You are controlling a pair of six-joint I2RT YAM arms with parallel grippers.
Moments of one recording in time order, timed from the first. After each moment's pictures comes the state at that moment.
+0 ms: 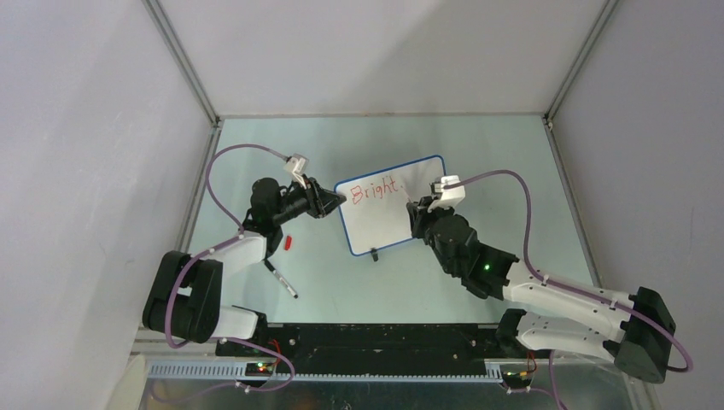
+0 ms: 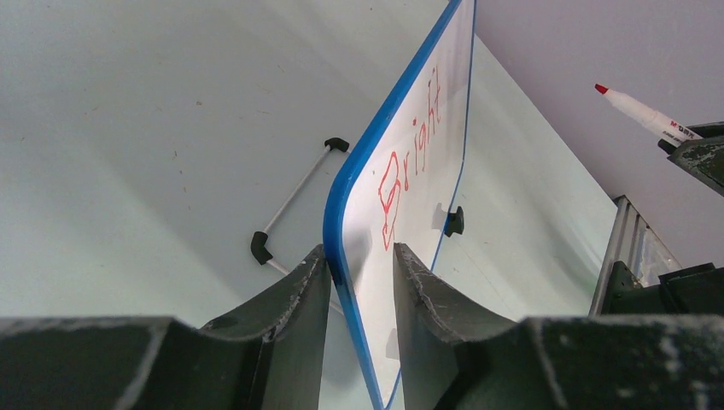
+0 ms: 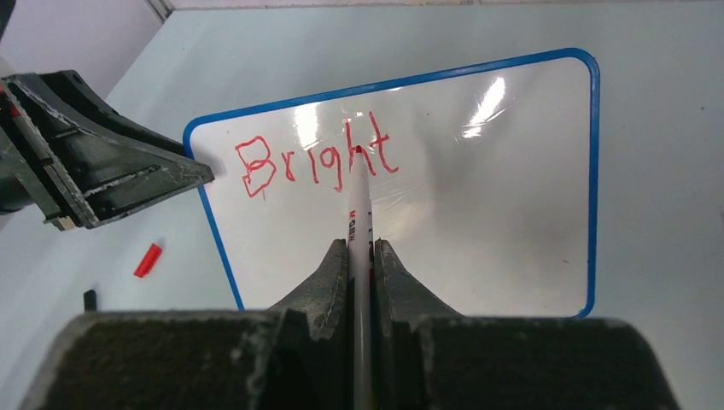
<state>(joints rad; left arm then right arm) -0.24 1.36 0.54 0.65 0.66 -0.43 1.02 1.01 0.69 0.14 0.69 0.36</state>
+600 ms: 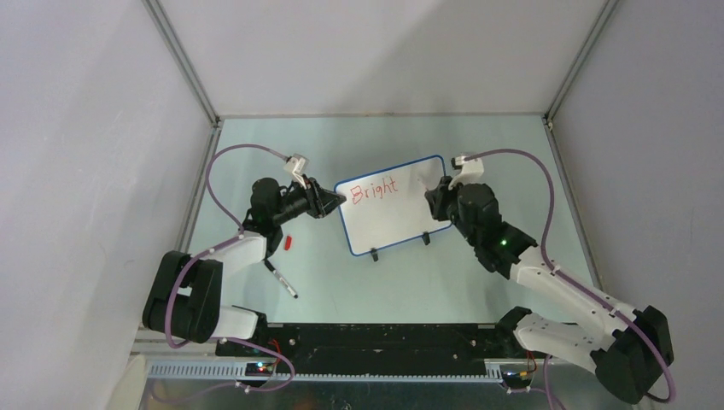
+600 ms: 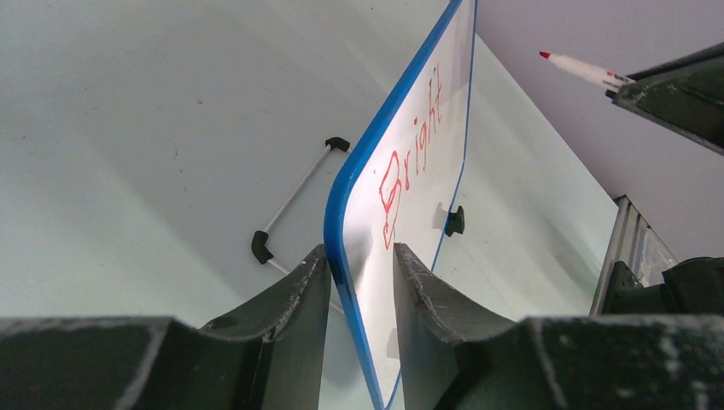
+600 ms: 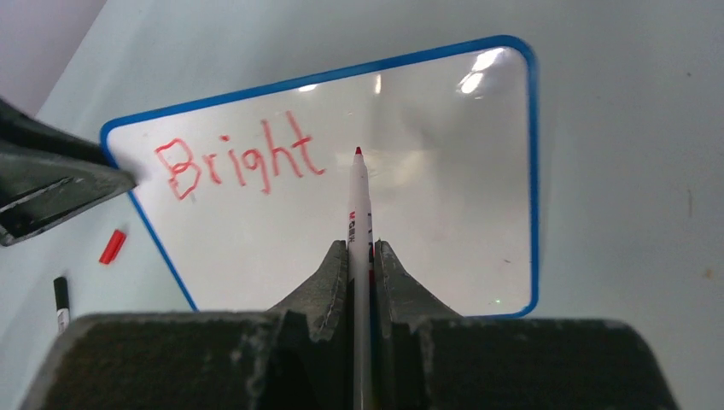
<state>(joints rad) -0.24 1.36 0.54 0.65 0.66 -0.43 0.71 1.01 0.75 -0.02 0.31 0.34</state>
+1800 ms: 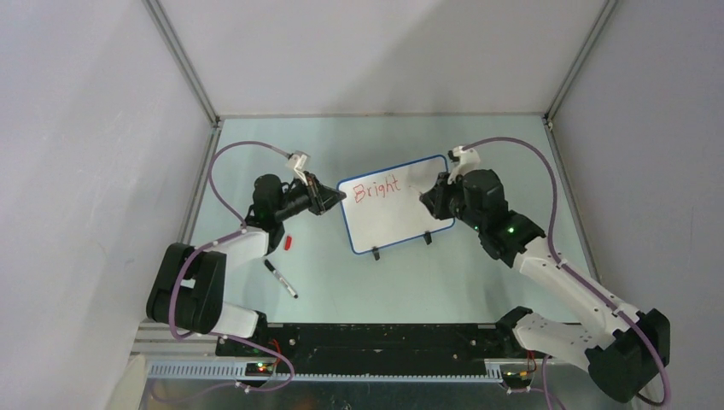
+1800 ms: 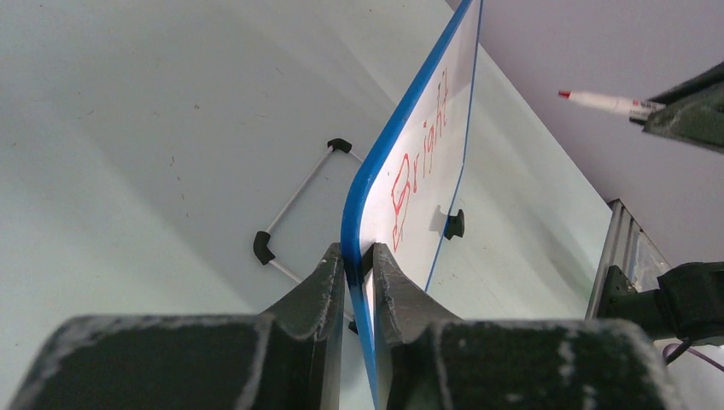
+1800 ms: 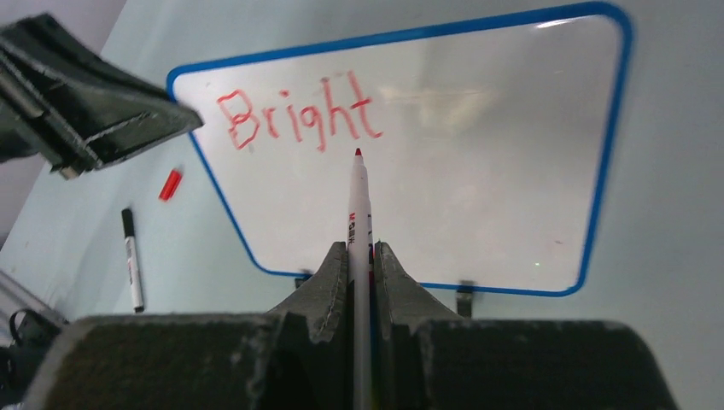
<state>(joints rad) -0.24 1.41 0.57 0.66 0.67 -0.44 0.56 1.03 0.88 -0.23 0.03 0.36</state>
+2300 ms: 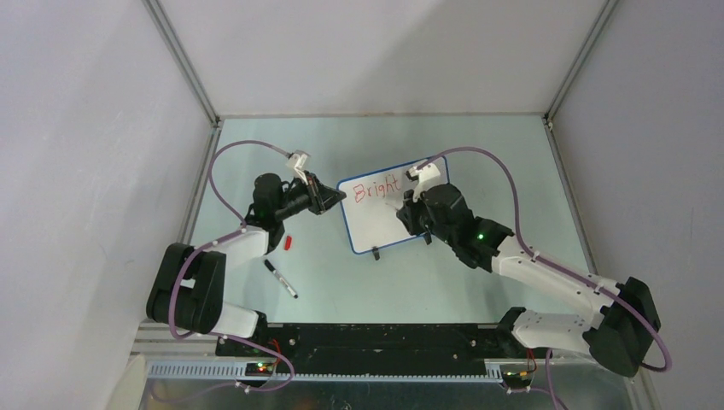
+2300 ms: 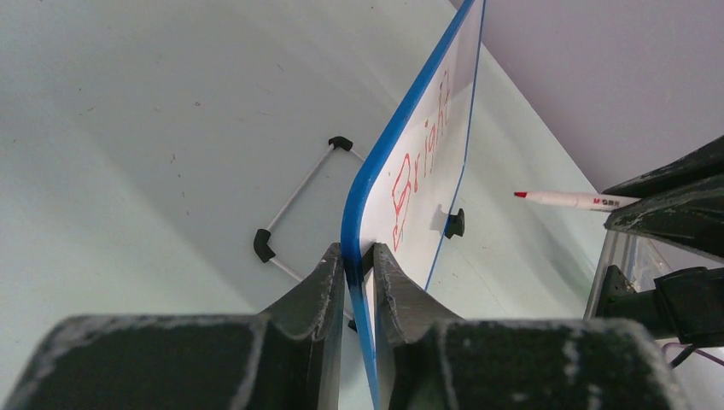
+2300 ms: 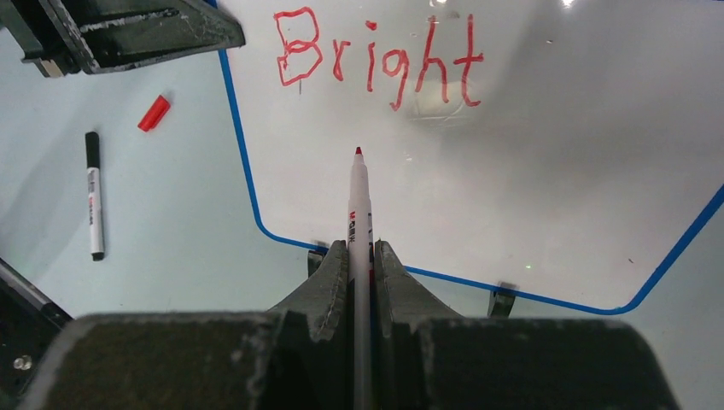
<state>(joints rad) -0.24 1.41 0.58 0.64 0.67 -0.44 0.81 1.14 0.88 -0.18 0.17 0.28</state>
